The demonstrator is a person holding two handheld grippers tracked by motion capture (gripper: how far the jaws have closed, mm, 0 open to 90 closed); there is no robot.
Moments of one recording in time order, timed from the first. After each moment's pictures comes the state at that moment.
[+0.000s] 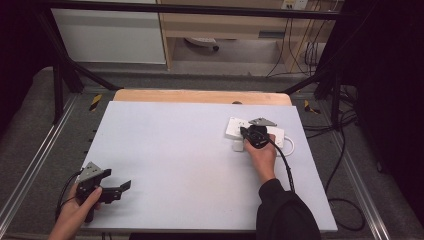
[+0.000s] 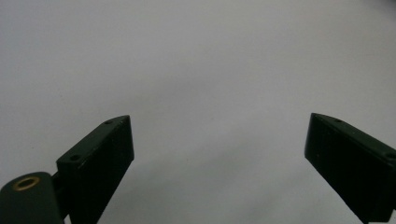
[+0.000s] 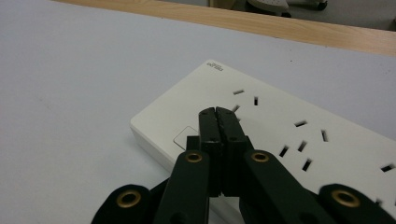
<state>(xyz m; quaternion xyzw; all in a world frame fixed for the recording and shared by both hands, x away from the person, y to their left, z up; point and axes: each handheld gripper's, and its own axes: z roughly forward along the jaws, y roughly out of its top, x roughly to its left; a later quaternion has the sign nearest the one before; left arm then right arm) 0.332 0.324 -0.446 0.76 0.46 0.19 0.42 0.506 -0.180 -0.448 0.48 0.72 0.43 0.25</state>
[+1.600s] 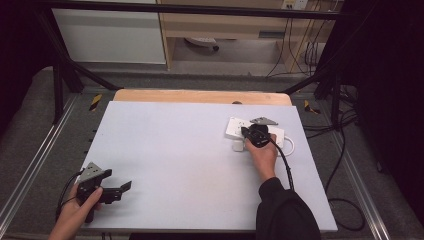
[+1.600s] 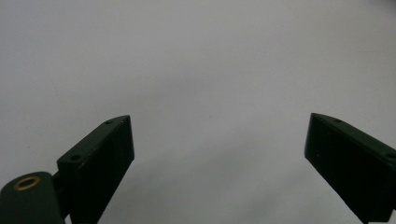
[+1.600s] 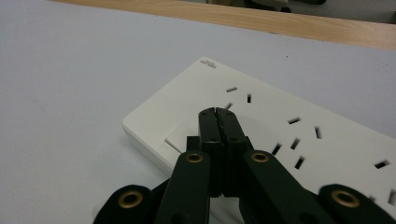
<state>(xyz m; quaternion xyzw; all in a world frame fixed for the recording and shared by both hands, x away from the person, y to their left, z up) 0.332 0.323 -0.447 0.76 0.46 0.18 0.42 0.509 -0.184 -0.448 0.49 0.72 0.43 0.24</state>
